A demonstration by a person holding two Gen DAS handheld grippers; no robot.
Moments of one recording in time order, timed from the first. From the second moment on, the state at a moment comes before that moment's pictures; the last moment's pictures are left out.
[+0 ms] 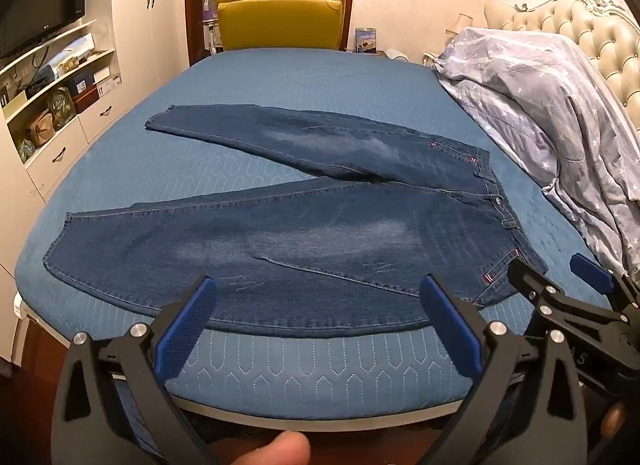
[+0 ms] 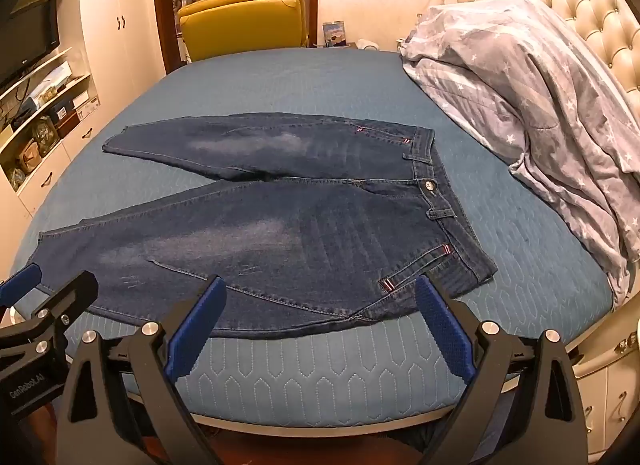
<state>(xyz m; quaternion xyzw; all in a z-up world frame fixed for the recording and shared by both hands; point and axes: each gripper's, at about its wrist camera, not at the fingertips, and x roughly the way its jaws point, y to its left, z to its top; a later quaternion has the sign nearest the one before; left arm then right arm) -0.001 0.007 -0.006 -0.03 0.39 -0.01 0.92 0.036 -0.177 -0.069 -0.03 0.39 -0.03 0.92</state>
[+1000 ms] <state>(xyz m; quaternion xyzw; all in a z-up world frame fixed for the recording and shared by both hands) 0.000 0.010 -0.005 -0.03 0.39 0.01 0.92 0.035 -0.180 -0.072 -0.03 0.39 -0.03 0.92</state>
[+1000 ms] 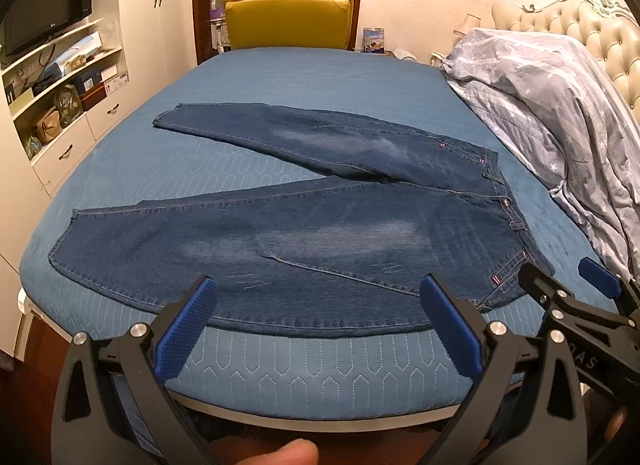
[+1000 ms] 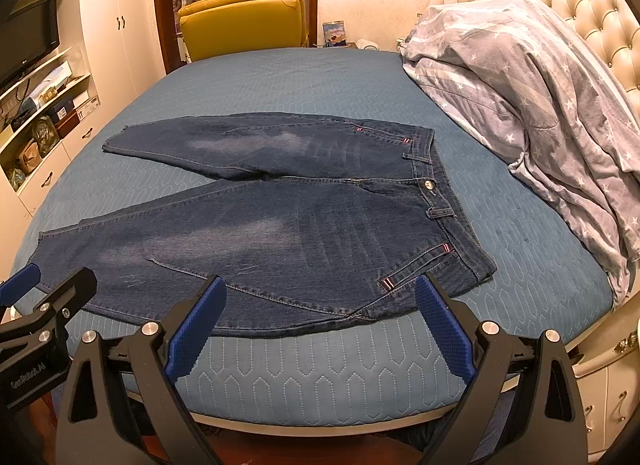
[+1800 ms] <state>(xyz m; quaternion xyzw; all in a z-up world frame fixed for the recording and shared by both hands) 0.001 0.007 -0.006 -0.03 0.40 0.00 0.92 0.033 -0.176 -0.072 -0.03 0.39 -0.03 0.92</state>
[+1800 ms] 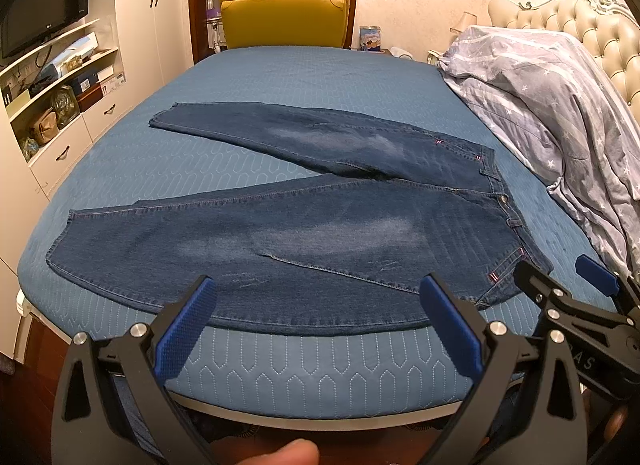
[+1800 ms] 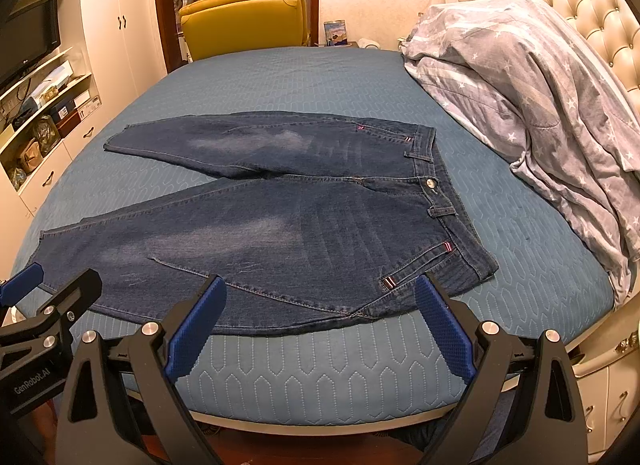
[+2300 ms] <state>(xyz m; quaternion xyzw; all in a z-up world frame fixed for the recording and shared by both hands) 0.031 0.019 -0.028 -0.03 0.42 0.01 0.91 0.084 -0.211 -0.090 0.02 0.45 0.00 0.89</state>
